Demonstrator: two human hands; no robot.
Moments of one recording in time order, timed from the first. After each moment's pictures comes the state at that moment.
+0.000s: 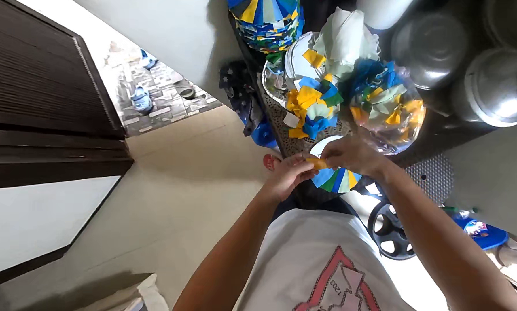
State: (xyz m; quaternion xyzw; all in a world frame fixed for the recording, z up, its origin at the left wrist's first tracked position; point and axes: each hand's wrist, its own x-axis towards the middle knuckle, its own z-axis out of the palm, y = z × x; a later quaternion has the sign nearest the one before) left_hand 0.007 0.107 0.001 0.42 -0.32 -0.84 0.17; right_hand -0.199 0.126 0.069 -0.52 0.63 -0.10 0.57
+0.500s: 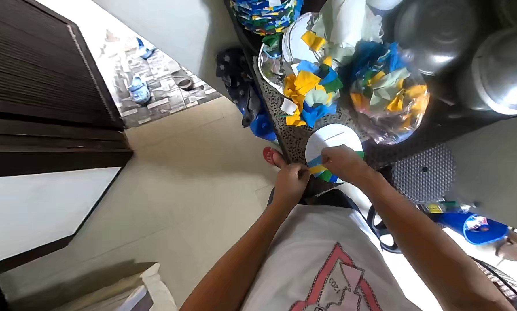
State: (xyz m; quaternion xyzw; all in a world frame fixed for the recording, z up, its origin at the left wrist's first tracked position) left_hand 0.008 0.162 -0.016 0.54 -0.67 -0.51 0.05; right_hand -0.177 0.159 0.028 -0.59 0.67 0.07 0.45
